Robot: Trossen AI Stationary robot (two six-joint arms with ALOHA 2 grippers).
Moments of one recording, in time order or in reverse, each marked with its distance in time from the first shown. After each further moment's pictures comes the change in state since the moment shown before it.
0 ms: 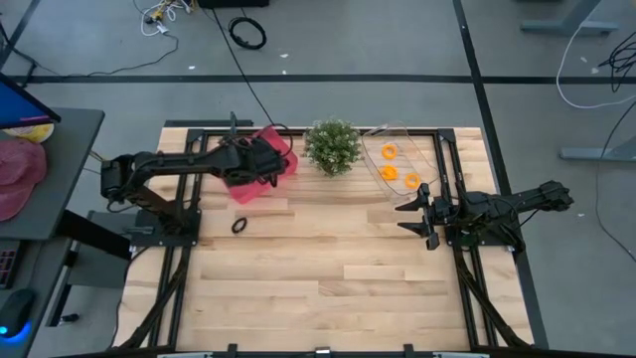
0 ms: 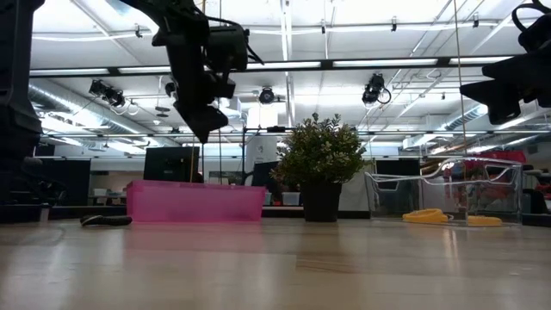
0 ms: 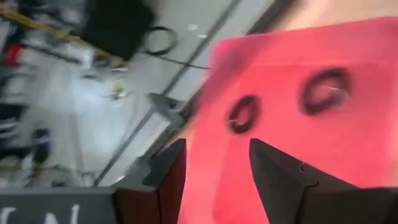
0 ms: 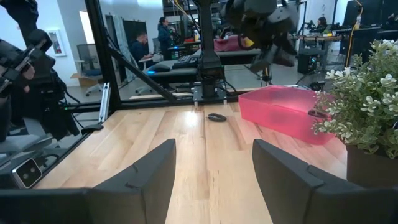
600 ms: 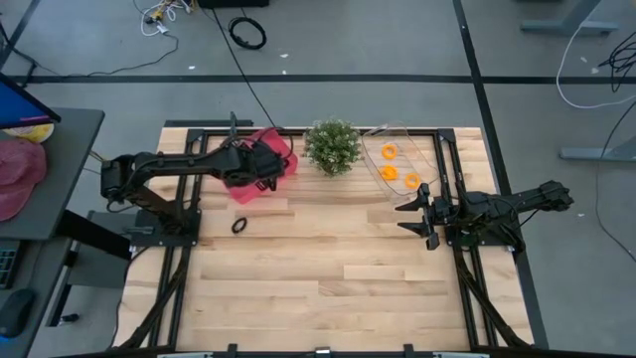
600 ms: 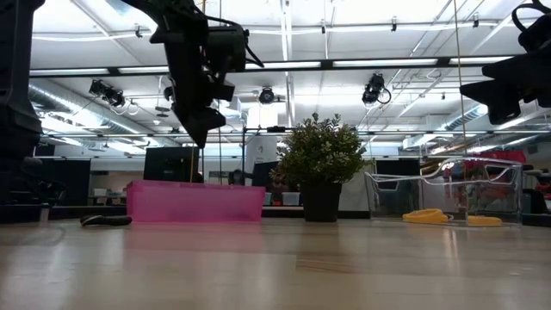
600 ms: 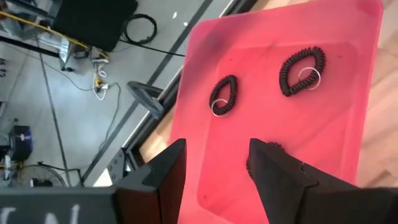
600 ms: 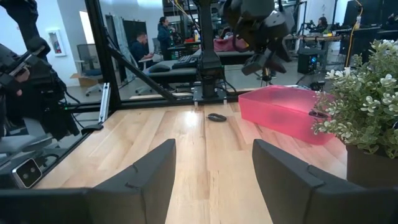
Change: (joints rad) left arm -0.011 0.000 0.000 -0.034 0.076 -0.016; right arm 0.000 0.000 0.000 0.000 0.000 0.000
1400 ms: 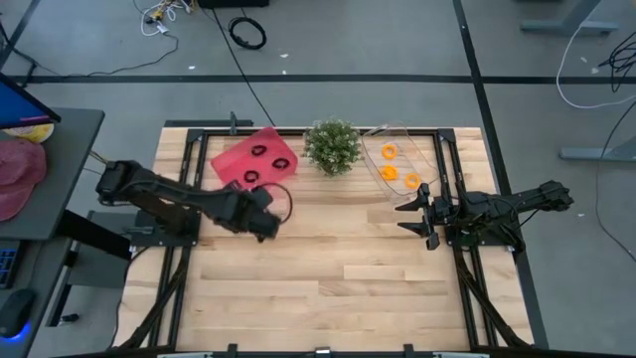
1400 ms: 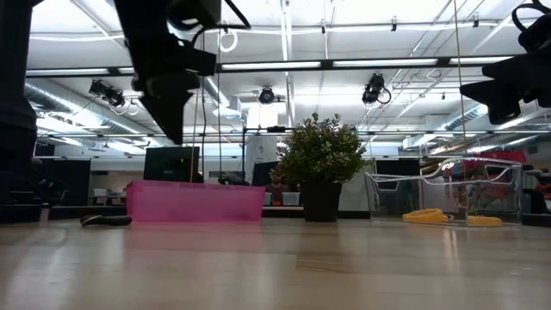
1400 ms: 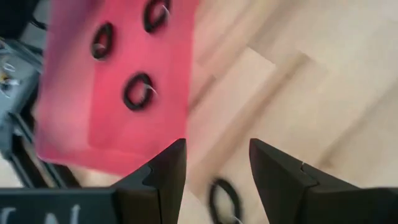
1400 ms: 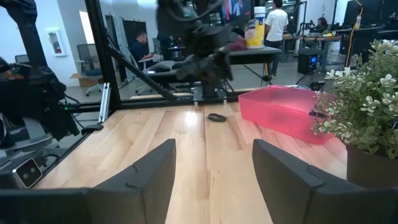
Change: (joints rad) left arm -0.440 0.000 0.000 -0.163 0.222 -0.455; right arm 0.000 0.000 0.000 0.000 0.000 0.000
